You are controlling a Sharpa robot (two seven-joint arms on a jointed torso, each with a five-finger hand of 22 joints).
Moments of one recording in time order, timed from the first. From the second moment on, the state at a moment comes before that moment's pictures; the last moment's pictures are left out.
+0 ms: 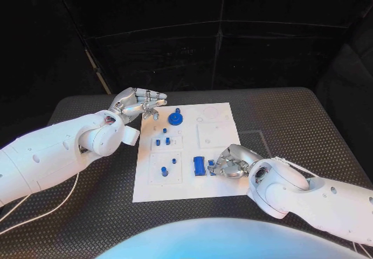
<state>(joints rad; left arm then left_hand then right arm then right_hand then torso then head) 0.99 -0.82 0.14 1.41 -0.27 -0.17 0.29 1.40 -0.14 0.43 0.07 0.06 1.05 0.16 0.10 0.07 1.14 0.10 0.14 0.08 1.34 0.01 1.11 0.73 0.17 1.20 0.12 0.59 0.93 0.69 -0.91 0.16 1.87 -1.49 -0.41 -0.62 1.15 -0.14 0.10 0.29 0.45 1.06 0.06 0.35 0.35 1.46 -0.01 1.36 1.31 1.46 -0.08 1.56 1.31 0.10 1.34 0.04 1.32 1.13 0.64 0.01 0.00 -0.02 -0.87</state>
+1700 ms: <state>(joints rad) 0.99 -0.82 0.14 1.40 -0.27 -0.16 0.28 1.40 -0.14 0.43 0.07 0.06 1.05 0.16 0.10 0.07 1.14 0.10 0.14 0.08 1.34 0.01 1.11 0.73 0.17 1.20 0.12 0.59 0.93 0.69 -0.97 0.16 1.88 -1.48 -0.38 -0.52 1.31 -0.06 -0.06 0.26 0.27 1.06 0.06 0.34 0.37 1.46 -0.01 1.35 1.31 1.46 -0.08 1.56 1.31 0.10 1.34 0.04 1.32 1.13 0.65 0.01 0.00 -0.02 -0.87</state>
